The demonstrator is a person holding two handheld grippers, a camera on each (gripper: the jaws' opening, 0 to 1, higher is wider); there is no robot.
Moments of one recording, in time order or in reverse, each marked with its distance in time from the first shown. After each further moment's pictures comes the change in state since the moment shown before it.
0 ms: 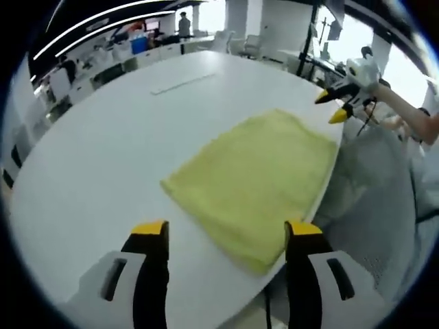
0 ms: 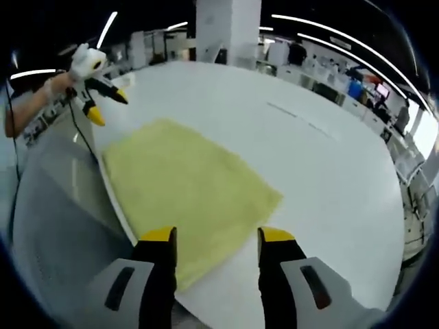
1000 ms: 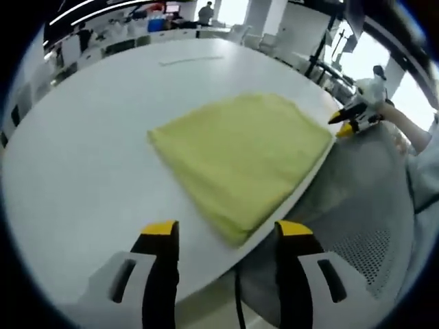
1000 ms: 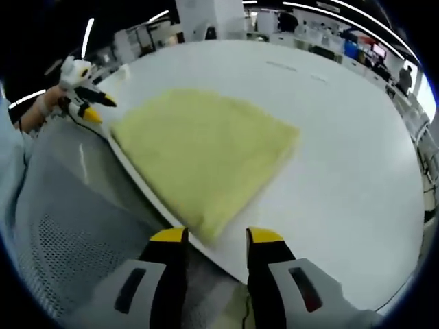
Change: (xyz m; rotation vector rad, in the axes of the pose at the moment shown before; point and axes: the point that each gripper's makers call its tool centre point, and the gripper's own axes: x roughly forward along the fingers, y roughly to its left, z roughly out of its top) left arm 0.005 -0.026 -0.056 -0.169 0.048 -0.049; right arm -0.004 0.034 -0.072 0.160 0.144 0.080
